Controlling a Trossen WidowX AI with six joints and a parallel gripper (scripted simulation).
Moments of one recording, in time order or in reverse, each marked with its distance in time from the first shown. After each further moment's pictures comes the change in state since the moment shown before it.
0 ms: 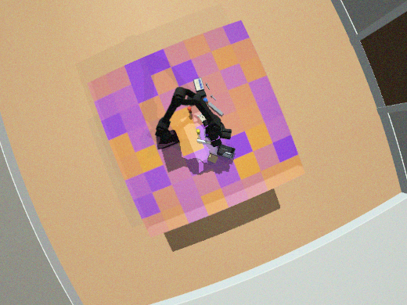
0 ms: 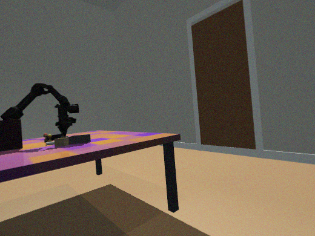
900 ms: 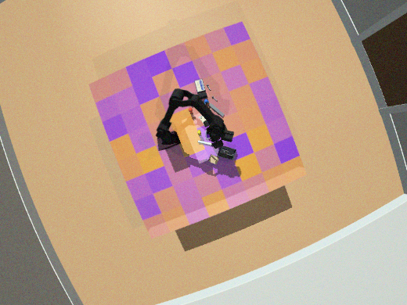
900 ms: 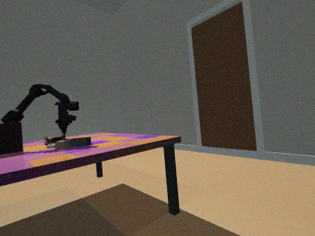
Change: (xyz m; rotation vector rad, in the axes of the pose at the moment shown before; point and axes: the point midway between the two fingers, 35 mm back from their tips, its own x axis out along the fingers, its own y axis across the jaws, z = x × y) arm -0.037 0.001 -0.001 0.003 0.004 0.000
